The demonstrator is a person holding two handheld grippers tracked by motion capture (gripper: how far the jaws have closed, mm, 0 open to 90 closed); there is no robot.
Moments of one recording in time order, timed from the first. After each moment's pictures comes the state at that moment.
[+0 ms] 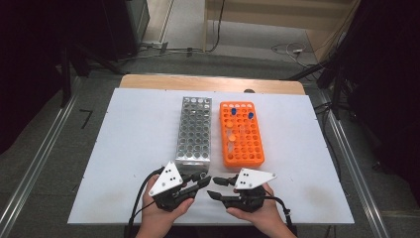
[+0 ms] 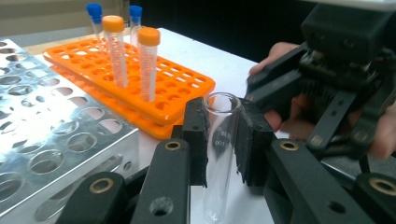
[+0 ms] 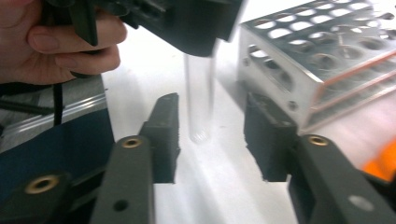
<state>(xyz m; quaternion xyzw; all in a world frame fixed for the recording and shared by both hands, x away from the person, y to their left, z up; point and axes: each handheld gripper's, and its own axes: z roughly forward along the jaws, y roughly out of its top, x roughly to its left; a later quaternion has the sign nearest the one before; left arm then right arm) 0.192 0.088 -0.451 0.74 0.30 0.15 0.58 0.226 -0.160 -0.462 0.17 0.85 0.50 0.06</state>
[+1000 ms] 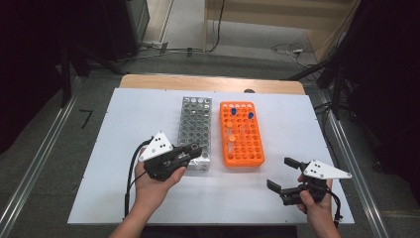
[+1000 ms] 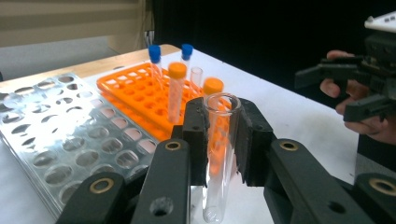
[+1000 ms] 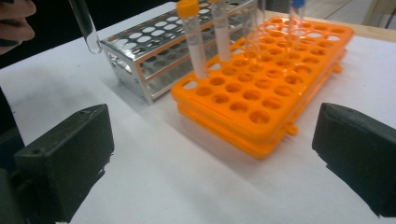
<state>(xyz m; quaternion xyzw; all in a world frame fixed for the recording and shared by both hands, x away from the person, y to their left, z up) 0.246 0.111 -0.412 0.72 0.33 0.16 0.58 0.243 -0.302 -0.451 0.32 0.78 0.52 0.15</state>
